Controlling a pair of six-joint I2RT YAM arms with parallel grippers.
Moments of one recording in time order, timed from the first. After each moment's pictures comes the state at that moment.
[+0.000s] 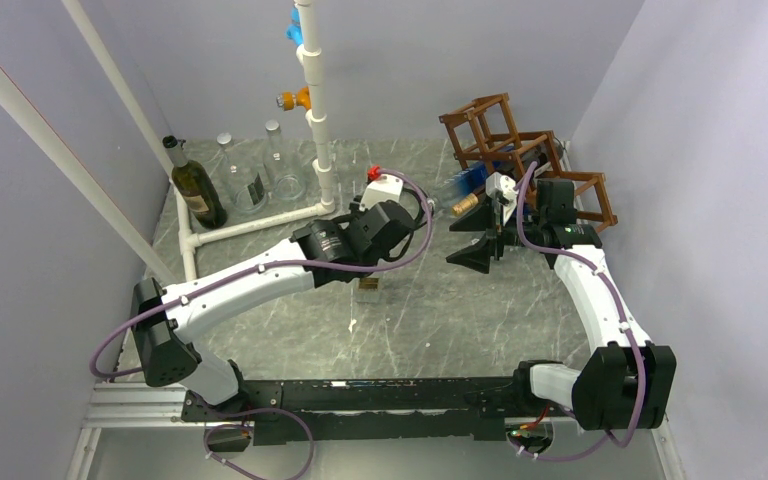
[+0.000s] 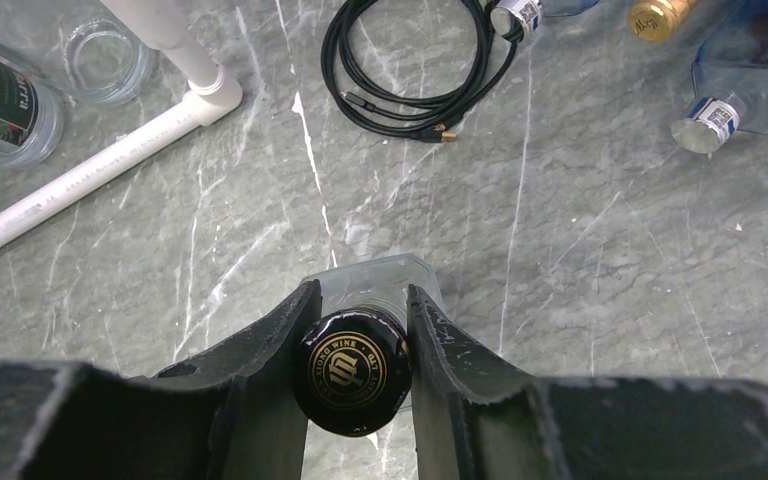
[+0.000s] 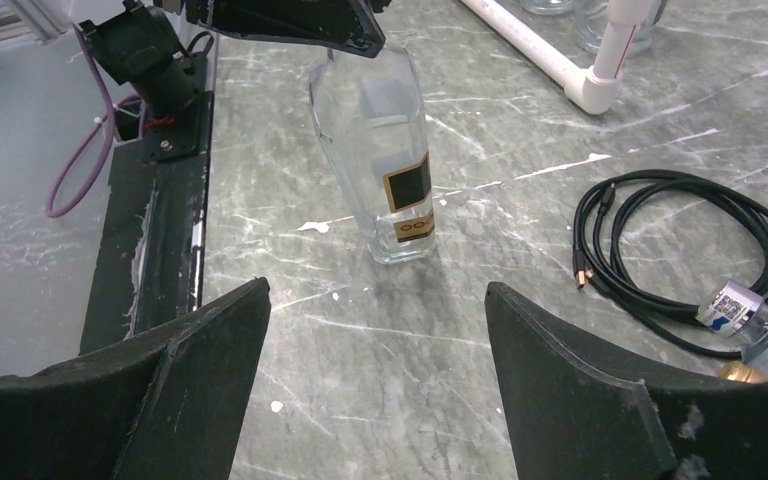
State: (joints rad) left arm -1.07 1.52 1.50 -0.75 -0.73 -0.52; right arm 0.01 1.19 0.95 -0.52 -1.34 -0.61
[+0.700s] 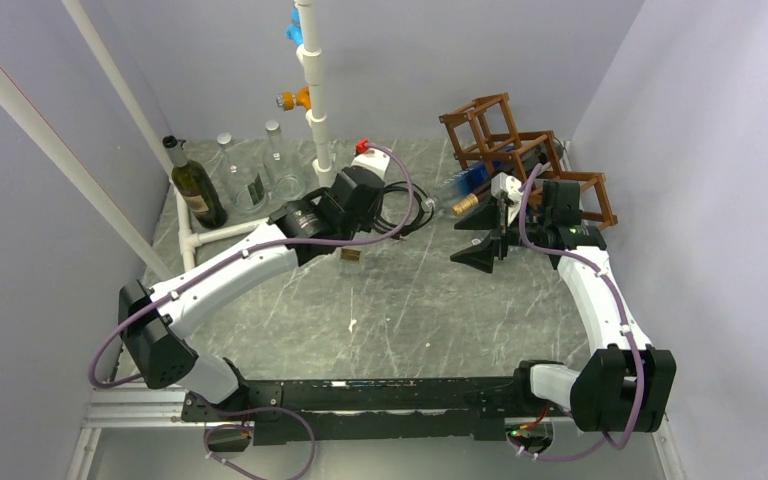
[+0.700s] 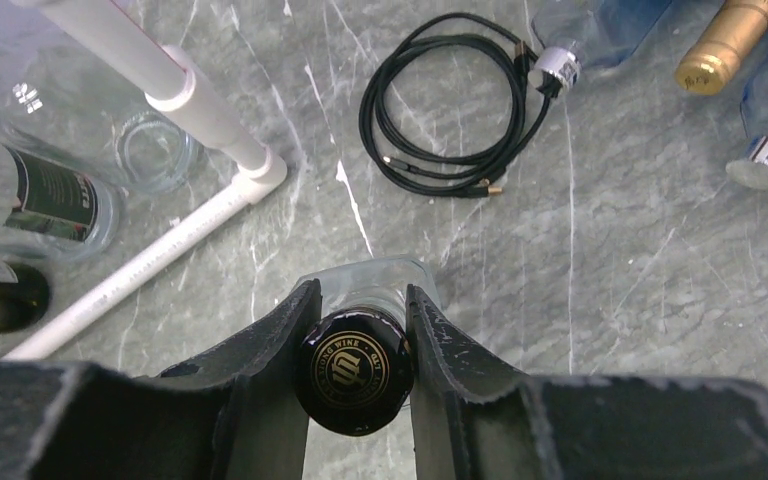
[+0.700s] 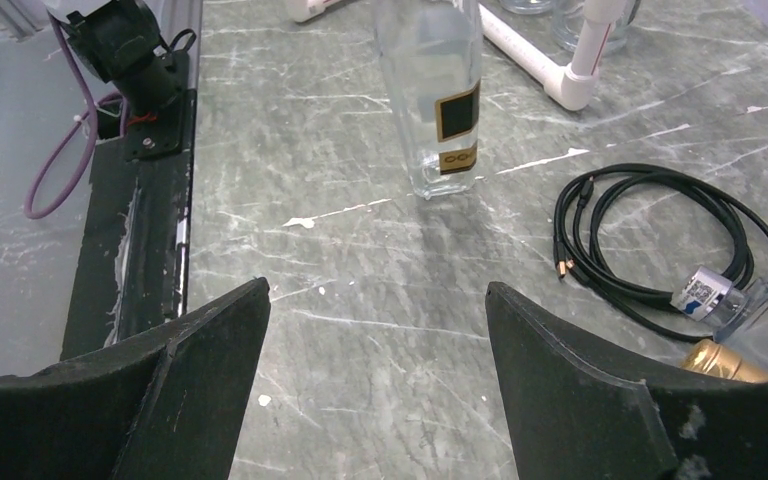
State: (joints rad) left arm -0.90 1.49 1.47 -0.58 -0.56 -0.22; right arm -0.02 1.18 0.95 -0.54 -1.34 -0.65
